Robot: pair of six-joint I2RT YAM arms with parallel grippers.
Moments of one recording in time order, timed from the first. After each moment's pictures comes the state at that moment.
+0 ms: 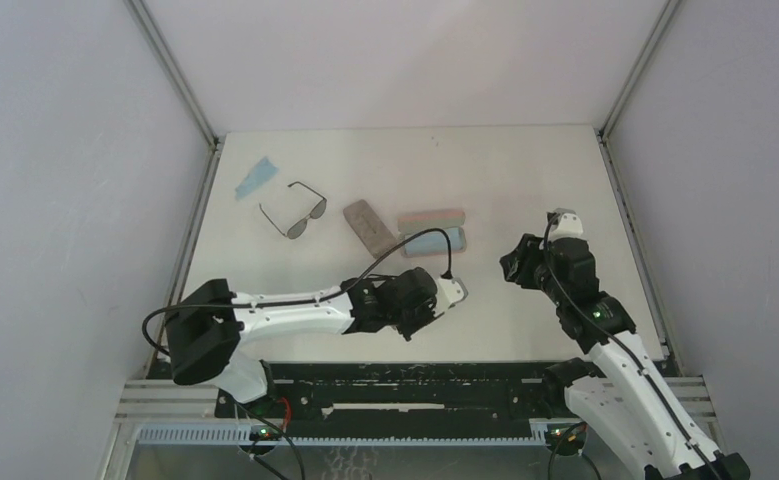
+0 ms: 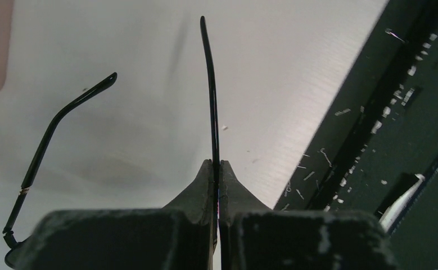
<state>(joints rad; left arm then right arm) -1.17 1.53 0.95 -0.33 -0.08 -0.05 0.31 0.67 0.59 -0.46 0.05 0.44</state>
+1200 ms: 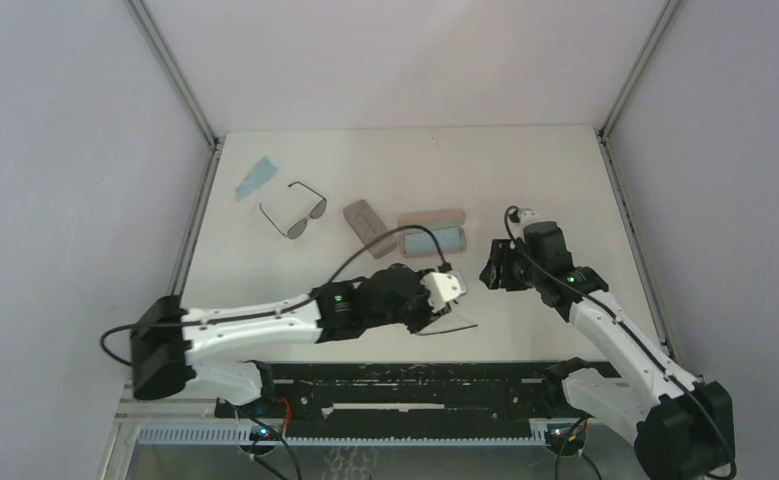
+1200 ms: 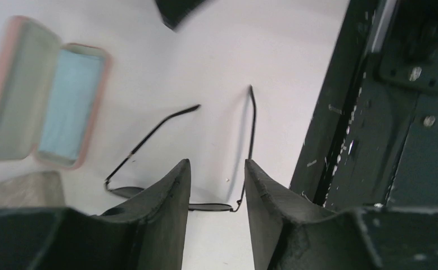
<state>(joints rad) -1.23 1.42 0.97 -0.18 -0.04 0.12 0.30 0.92 0.62 -0.49 -0.16 0.34</state>
